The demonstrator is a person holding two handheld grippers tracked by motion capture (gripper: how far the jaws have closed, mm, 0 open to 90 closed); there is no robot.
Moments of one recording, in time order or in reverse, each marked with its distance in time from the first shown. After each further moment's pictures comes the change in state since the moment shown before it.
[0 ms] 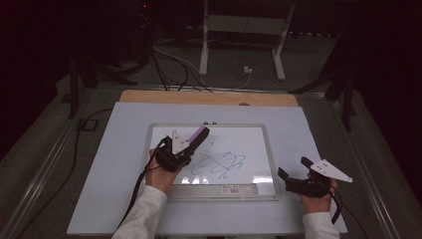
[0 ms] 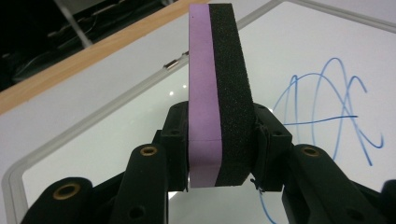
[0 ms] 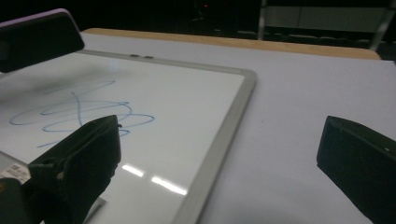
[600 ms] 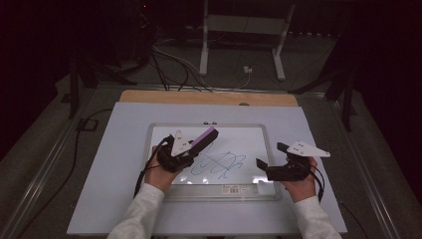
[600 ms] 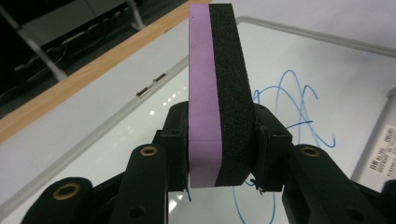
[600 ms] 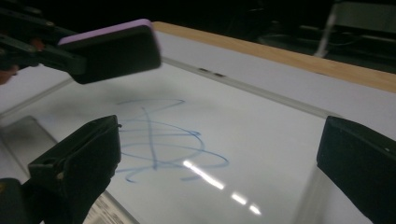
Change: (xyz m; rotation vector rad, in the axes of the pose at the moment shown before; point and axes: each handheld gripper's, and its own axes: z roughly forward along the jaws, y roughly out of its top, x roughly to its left) left arm -0.001 0.009 -0.012 -0.081 -0.131 0.105; right arm 0.044 0.060 0.037 0.080 0.213 -0.094
